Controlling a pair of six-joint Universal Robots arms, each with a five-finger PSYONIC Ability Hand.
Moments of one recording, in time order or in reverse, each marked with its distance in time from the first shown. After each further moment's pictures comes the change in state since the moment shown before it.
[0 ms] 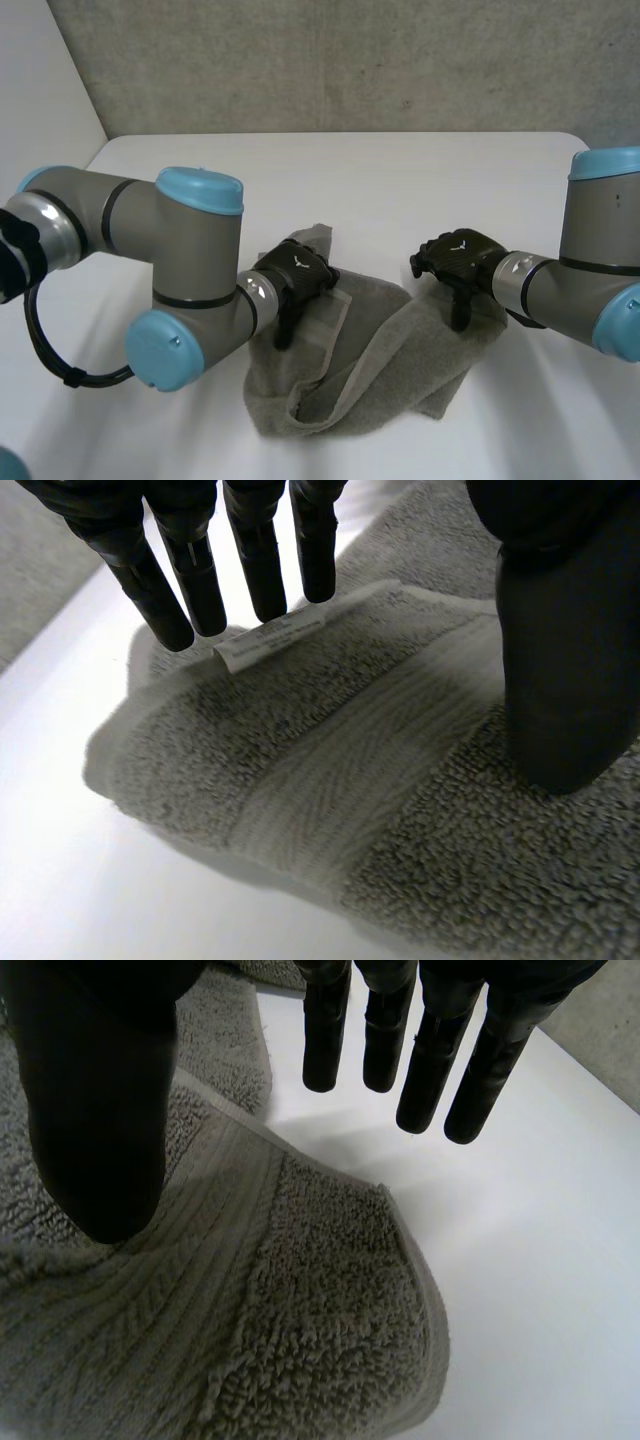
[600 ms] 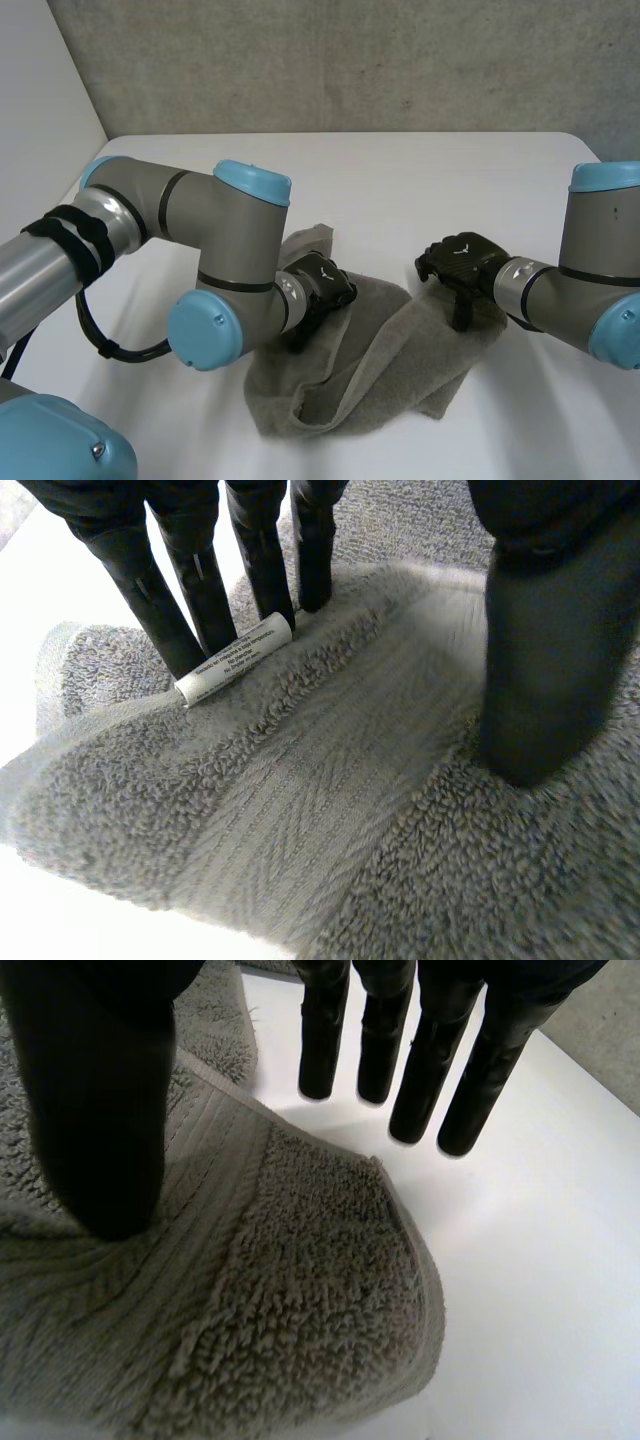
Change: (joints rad) left arm -0.061 -0.208 0.347 -0.251 -0.024 0.086; right arm -0.014 0.014 0.037 -0.069 0.004 0.001; left_hand 0.340 0.316 0.343 0.336 0.327; right_hand 0.104 0.115 0.114 0.127 0.158
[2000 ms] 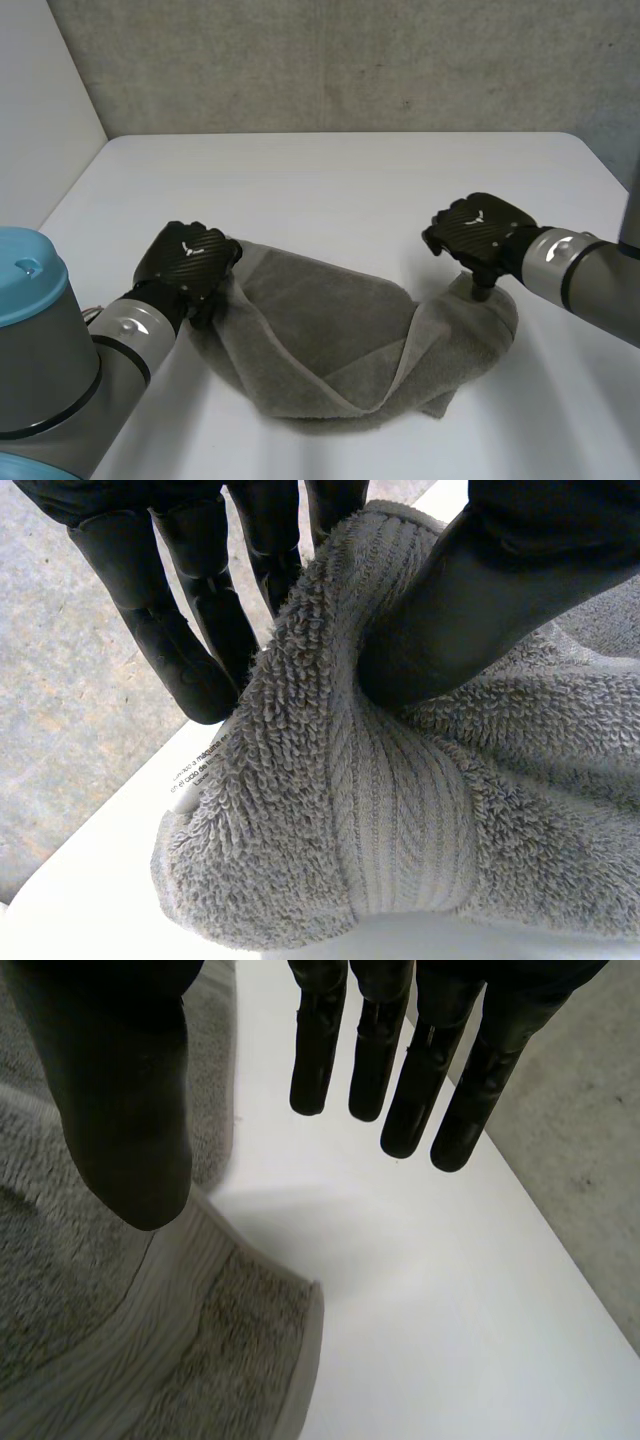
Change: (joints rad) left arm 0.203 0.796 -1.085 0.710 -0.101 -0.192; right arm 0.008 -0.272 0.076 0.086 -0.035 -0.145; left_hand 0.662 0.772 0.808 0.773 0.738; right_hand 0.037 0.044 0.036 0.041 0.002
